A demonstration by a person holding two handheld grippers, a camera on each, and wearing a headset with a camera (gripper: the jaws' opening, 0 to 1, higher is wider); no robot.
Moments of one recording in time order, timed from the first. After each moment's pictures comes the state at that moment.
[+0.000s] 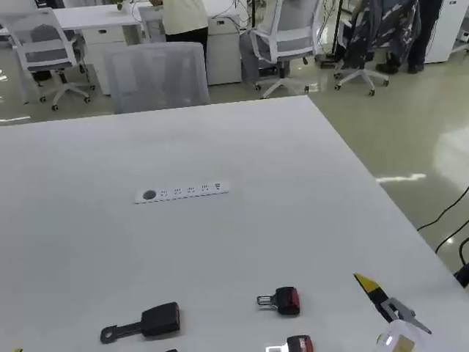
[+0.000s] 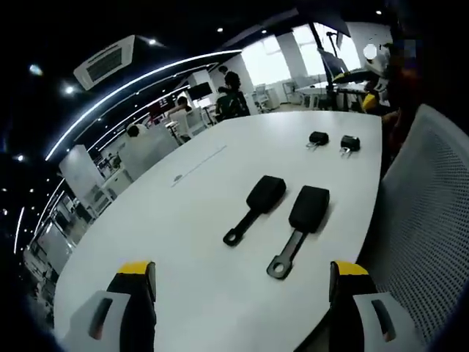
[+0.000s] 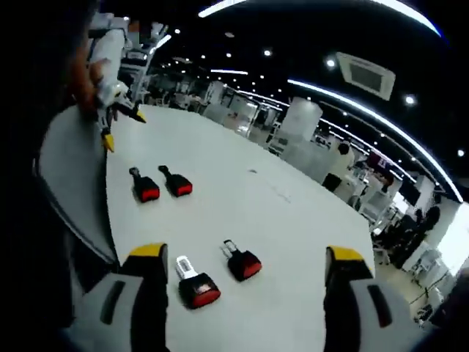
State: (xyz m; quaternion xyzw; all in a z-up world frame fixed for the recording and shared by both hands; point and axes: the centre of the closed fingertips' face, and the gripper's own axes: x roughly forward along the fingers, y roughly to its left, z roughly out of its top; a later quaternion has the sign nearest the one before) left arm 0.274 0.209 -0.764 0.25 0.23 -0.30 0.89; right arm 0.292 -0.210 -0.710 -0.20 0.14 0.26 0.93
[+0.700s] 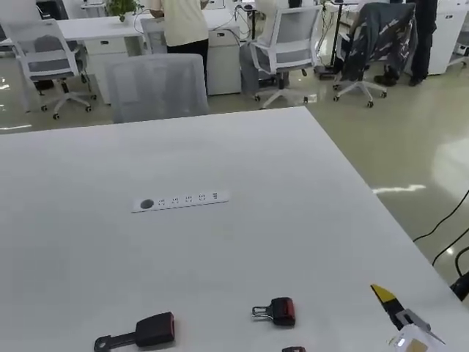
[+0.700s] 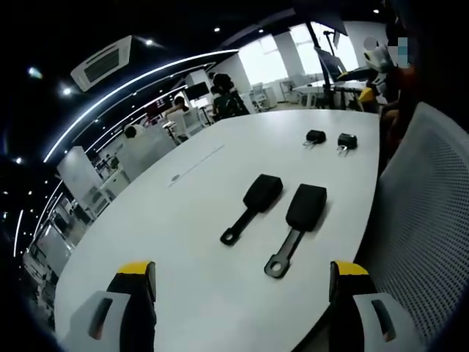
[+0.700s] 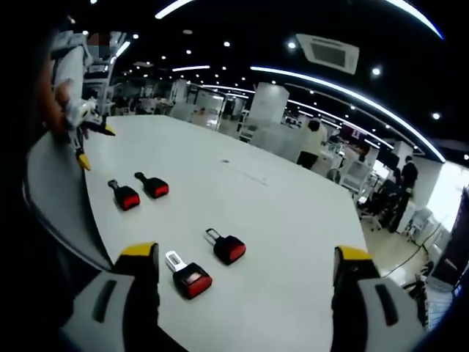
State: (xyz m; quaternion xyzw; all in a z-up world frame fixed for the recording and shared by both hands) left arm 0.274 0.213 -0.768 0.27 0.24 -0.30 0.89; right arm 0.293 -0.231 -0.716 -0.18 0.17 0.24 0.94
